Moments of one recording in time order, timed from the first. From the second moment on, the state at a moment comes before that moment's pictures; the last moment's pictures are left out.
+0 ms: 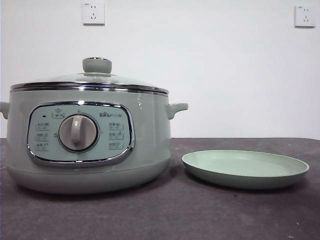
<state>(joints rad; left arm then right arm) -0.04 0.01 0.04 -0.19 0.15 -0.18 0.06 0.00 0.02 -0.15 -0.10 0.59</state>
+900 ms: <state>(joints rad) -0.04 0.41 0.52 -0.27 0.38 -0.19 0.06 0.47 0.51 -0.22 -0.33 0.30</state>
